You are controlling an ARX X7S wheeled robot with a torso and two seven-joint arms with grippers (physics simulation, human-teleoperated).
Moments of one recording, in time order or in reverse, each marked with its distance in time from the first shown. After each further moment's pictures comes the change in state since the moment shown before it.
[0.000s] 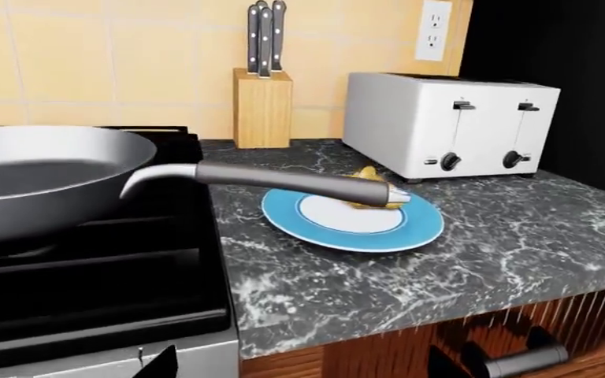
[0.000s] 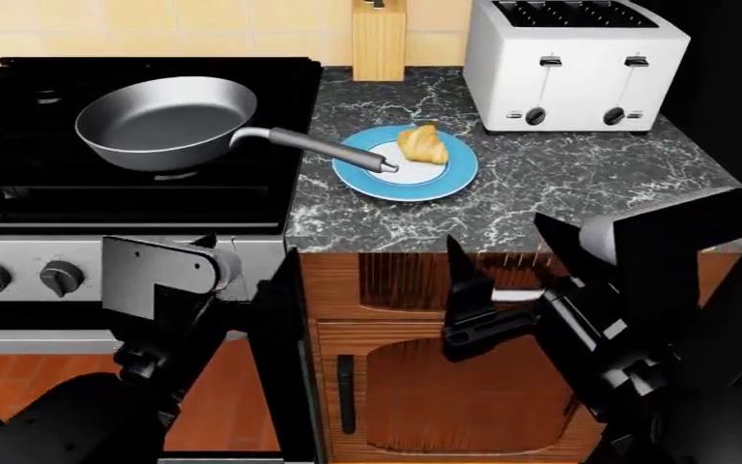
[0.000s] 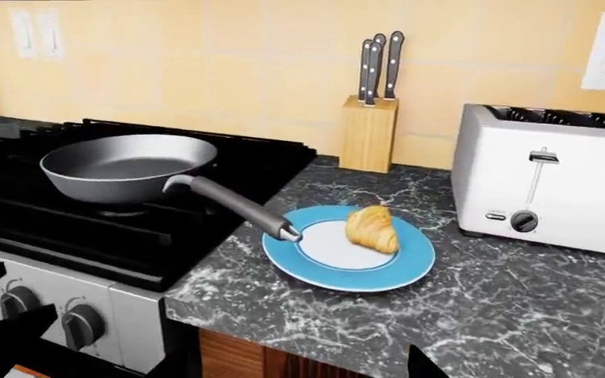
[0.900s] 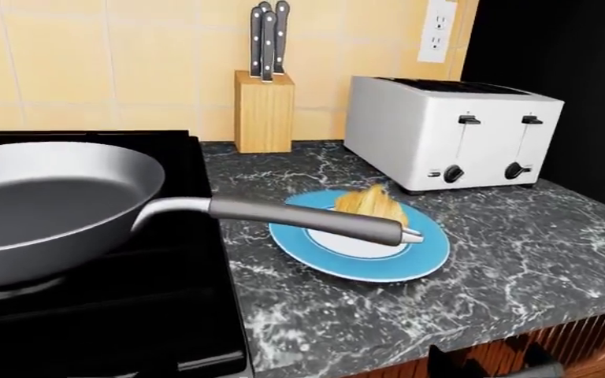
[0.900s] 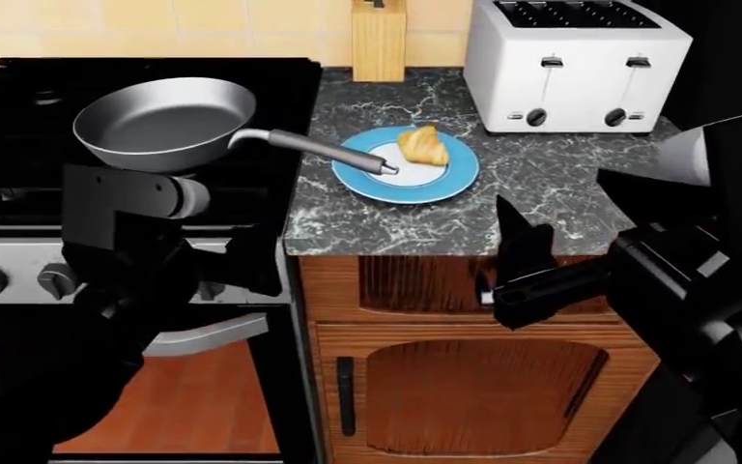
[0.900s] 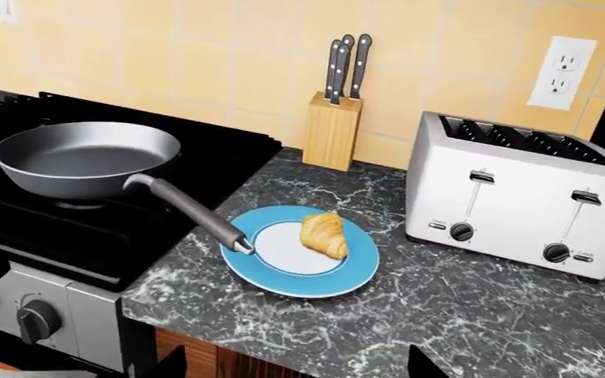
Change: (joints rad) left arm -0.248 -0.038 -0.125 -0.032 -0.255 -0.297 -0.093; right arm 0.363 0.290 -0.214 0.184 0.680 -0.118 0.570
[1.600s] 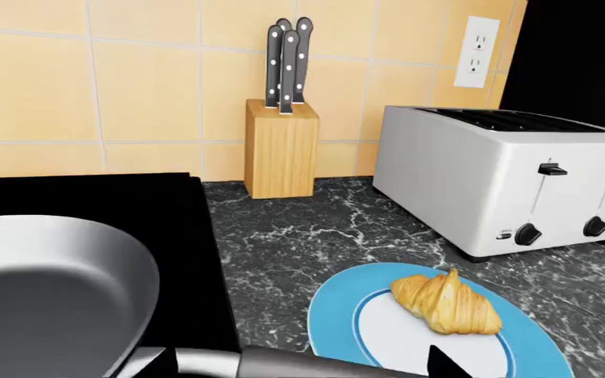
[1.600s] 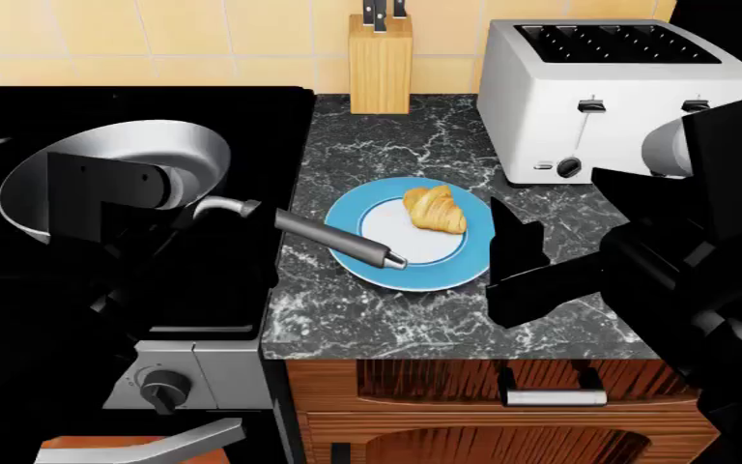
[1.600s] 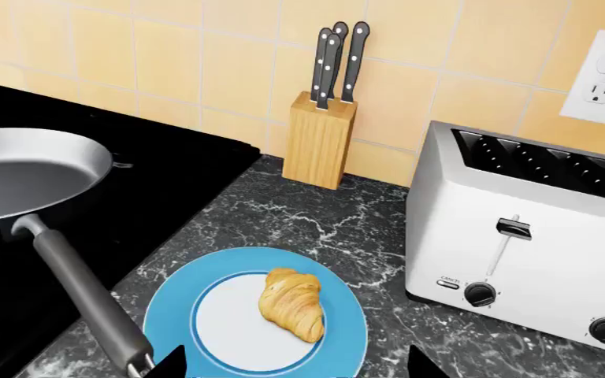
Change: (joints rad) left arm -0.020 -0.011 -0.013 0.006 -0.039 0.008 -0.012; right arm 0.073 0.029 -0.108 0.023 0.047 -0.042 0.048
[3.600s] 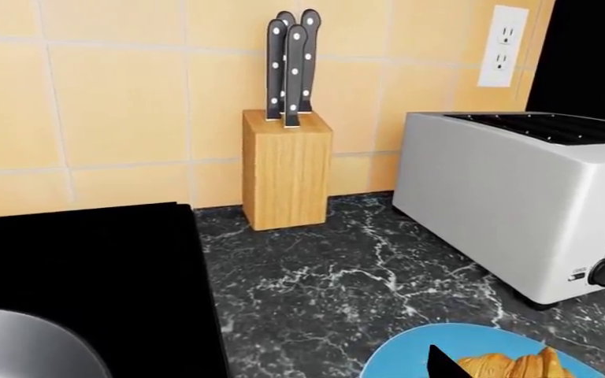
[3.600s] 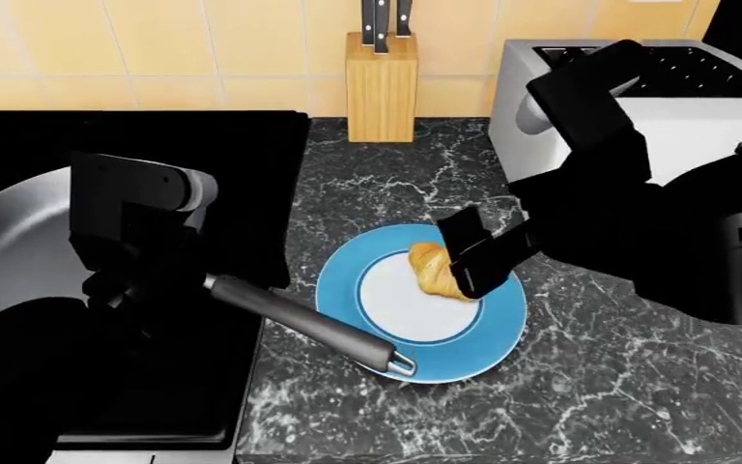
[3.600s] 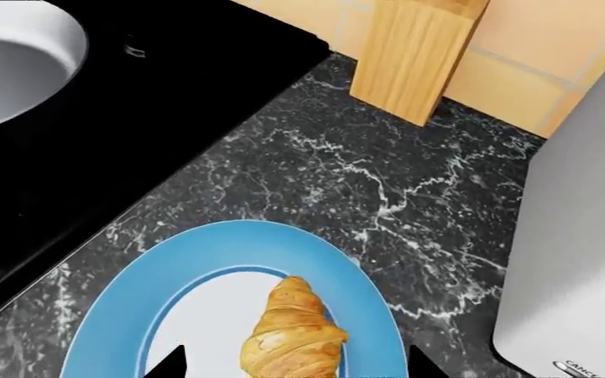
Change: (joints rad) left arm -0.011 -0.026 0.089 -0.034 0.015 0.076 0.014; right arm 0.277 -0.103 -0.288 0.519 -0.256 0.262 -0.510
